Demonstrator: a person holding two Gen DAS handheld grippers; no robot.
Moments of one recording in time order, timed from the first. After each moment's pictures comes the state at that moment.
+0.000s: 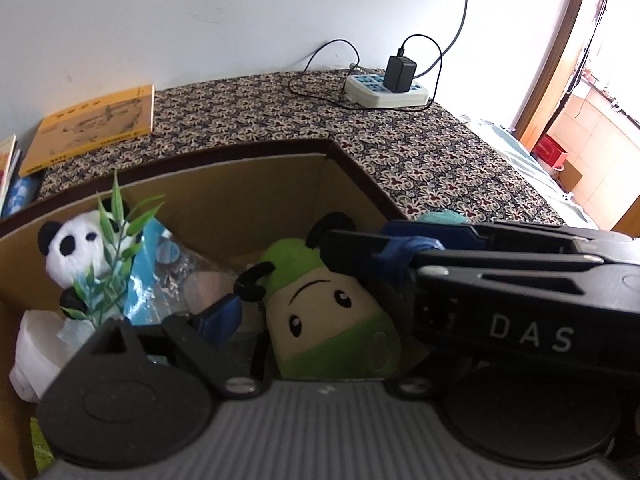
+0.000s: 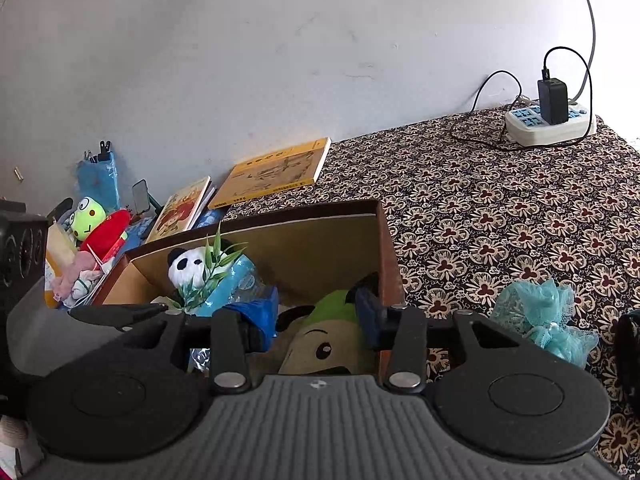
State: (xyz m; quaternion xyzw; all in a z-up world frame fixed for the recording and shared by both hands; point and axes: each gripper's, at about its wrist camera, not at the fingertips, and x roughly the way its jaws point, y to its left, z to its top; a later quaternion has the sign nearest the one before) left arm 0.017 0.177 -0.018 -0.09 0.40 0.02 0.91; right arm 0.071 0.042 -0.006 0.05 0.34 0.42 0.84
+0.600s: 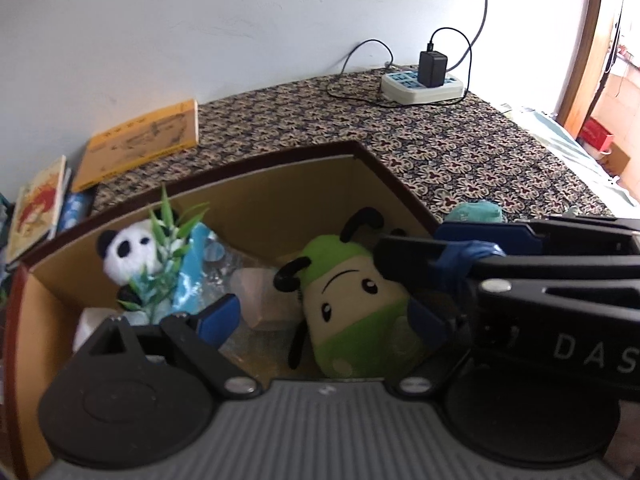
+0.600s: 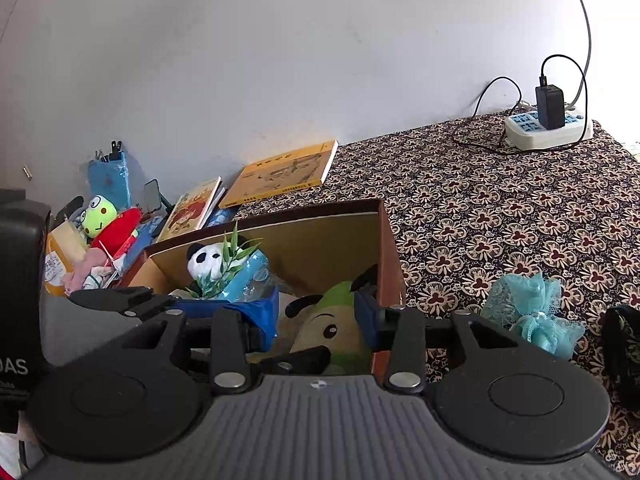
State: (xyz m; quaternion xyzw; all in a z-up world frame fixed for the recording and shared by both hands) left arm 0.006 0.157 -0.005 -0.03 0.41 0.10 0.91; right arm 0.052 0.025 0.007 0.05 0.33 0.43 0.84
